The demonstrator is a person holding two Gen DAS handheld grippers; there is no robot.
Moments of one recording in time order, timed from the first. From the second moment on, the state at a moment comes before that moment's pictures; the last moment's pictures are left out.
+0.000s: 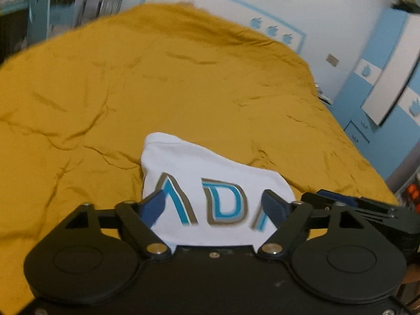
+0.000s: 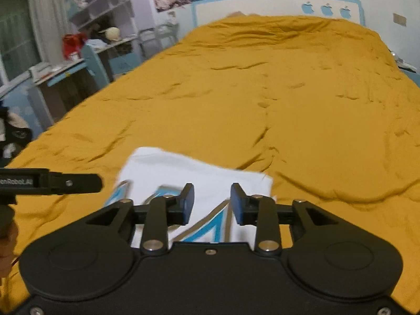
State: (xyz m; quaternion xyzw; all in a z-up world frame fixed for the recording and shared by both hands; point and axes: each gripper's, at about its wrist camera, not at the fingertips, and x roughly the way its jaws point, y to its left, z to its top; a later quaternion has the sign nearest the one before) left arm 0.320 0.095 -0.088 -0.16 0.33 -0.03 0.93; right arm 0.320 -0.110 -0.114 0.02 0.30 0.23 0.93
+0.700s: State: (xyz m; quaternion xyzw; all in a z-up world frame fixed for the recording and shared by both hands) left arm 0.252 0.049 -0.157 -0.12 0.38 -0.02 0.92; right arm 0.243 -0.130 -0.184 0.02 0.36 0.18 0.92
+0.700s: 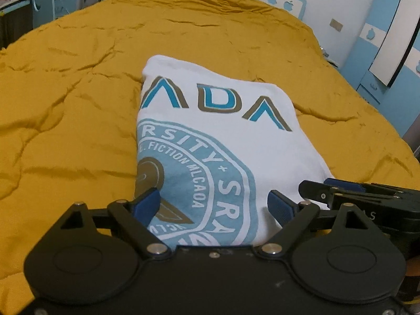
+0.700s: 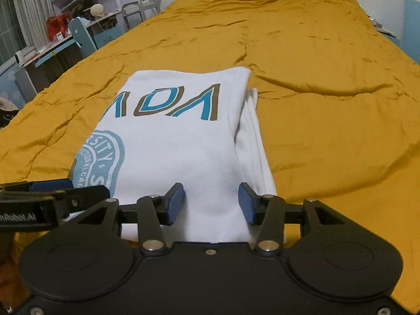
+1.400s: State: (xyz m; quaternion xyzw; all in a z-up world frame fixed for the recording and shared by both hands) left arm 0.213 0.050 -0.167 -0.13 0.40 0.03 0.91; right arm 0.203 -0.139 -0.191 0.03 0.36 0.15 0.92
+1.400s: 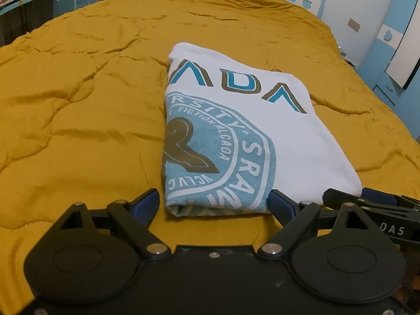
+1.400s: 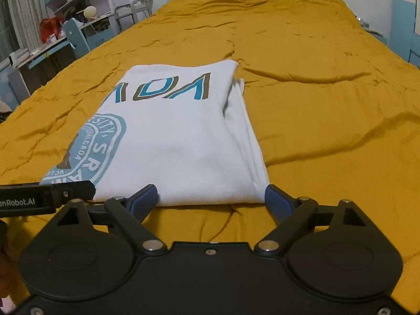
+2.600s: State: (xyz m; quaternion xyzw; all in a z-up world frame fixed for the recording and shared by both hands) left arm 0.284 0.072 -0.153 -0.15 0.38 0.05 0.91; right arm 0.328 -0.157 -0.160 0.09 0.28 0.18 0.94
